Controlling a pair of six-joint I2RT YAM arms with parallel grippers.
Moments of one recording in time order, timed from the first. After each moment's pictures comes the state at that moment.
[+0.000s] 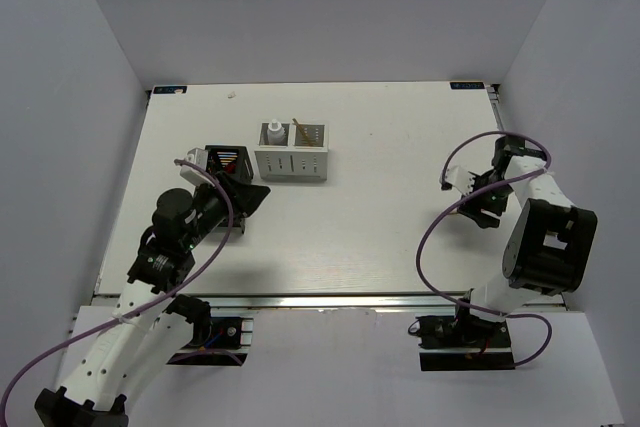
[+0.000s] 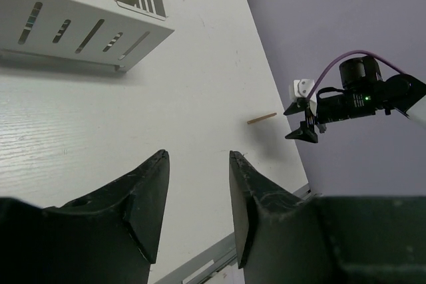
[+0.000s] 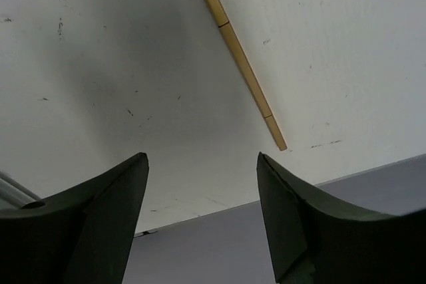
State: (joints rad) left arm -0.38 0.61 0.61 -0.17 0.21 -0.75; right arm -0.21 1.57 1.09 -0.96 -0.17 -1.43
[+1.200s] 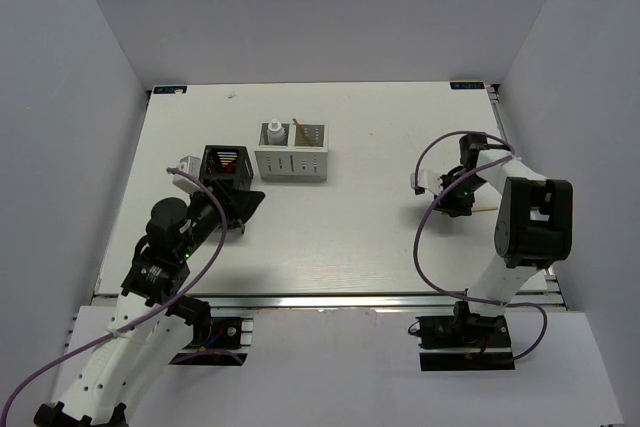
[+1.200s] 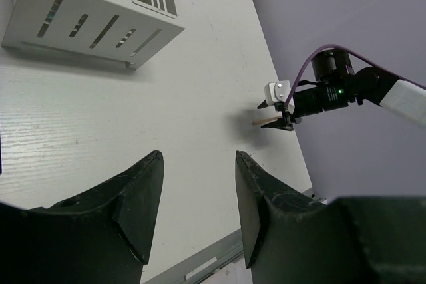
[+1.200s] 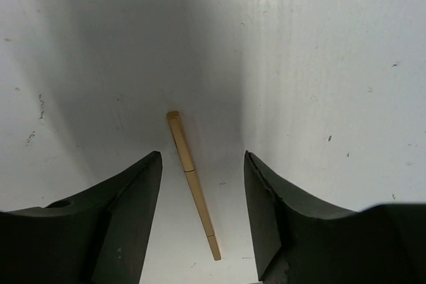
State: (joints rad) left arm -0.38 0.52 0.60 -0.25 0.17 -0.75; right arm -0.04 1.73 1.10 -0.84 -0.25 -1.60
